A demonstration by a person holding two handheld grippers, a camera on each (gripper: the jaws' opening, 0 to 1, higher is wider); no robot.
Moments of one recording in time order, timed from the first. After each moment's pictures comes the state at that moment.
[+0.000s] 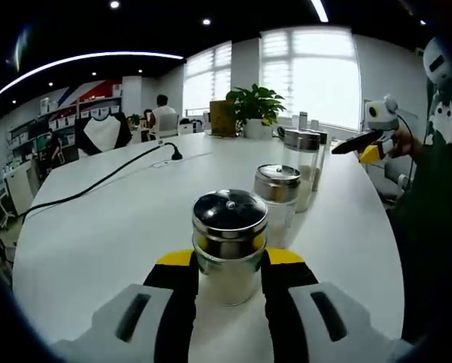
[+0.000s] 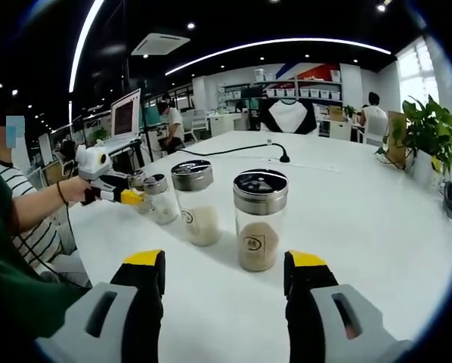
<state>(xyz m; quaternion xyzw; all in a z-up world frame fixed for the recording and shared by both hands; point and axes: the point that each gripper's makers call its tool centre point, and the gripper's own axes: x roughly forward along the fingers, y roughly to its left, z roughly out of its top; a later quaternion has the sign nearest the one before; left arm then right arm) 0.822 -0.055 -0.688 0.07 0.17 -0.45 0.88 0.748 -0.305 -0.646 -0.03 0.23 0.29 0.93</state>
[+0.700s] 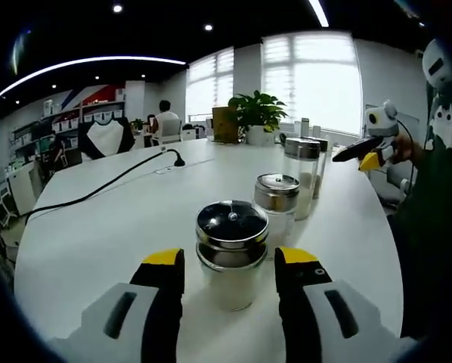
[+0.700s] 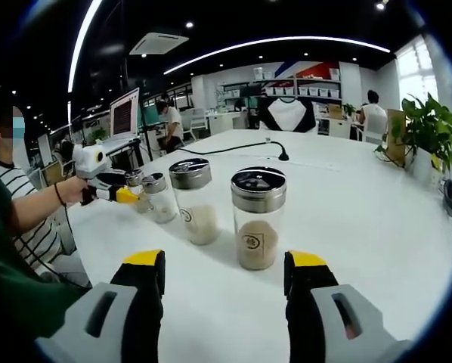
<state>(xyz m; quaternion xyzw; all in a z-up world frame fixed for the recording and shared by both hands) 0.825 -0.051 -0.678 0.06 0.16 -0.42 0.89 0.749 -0.305 -0.648 -0.02 0.24 0.29 0.93</state>
